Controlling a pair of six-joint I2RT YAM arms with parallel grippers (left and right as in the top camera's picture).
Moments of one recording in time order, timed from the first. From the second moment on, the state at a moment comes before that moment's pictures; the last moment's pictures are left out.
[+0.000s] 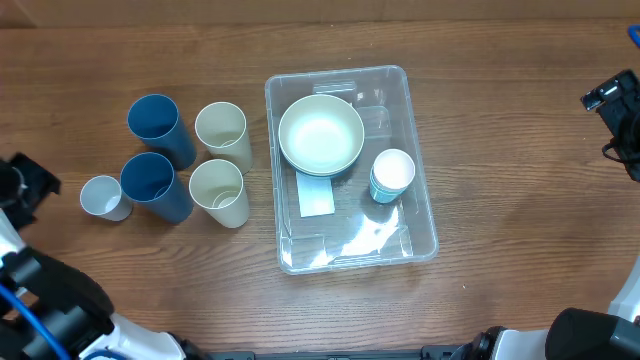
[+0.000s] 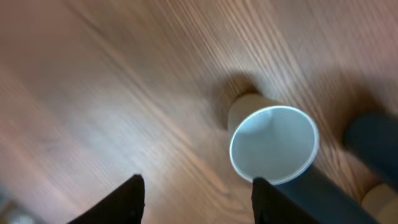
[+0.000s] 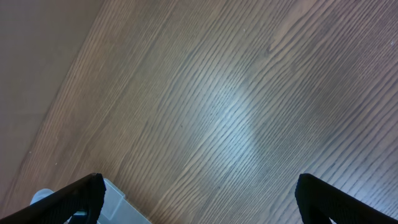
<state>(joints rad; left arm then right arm) 0.71 1.83 1.67 -1.29 0.03 -0.27 -0.45 1.57 1.78 -1.27 -0.05 0.57</state>
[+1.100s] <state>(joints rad) 0.47 1.50 2.09 -1.42 0.03 -0.29 -0.45 1.57 1.78 -1.27 -0.05 0.57</state>
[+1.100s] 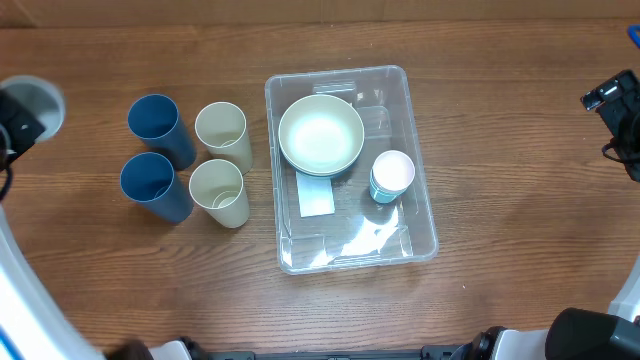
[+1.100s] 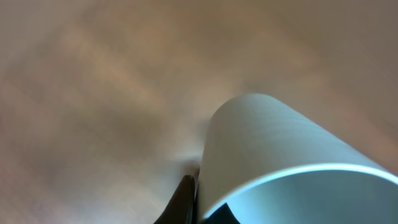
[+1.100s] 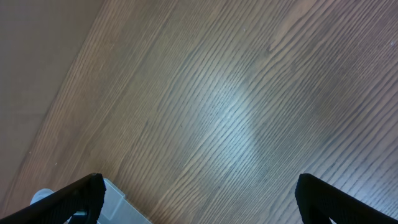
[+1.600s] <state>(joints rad) -0.65 1.84 2.10 -1.21 0.03 -0.06 -0.45 1.57 1.78 -1.27 -0.05 0.57</state>
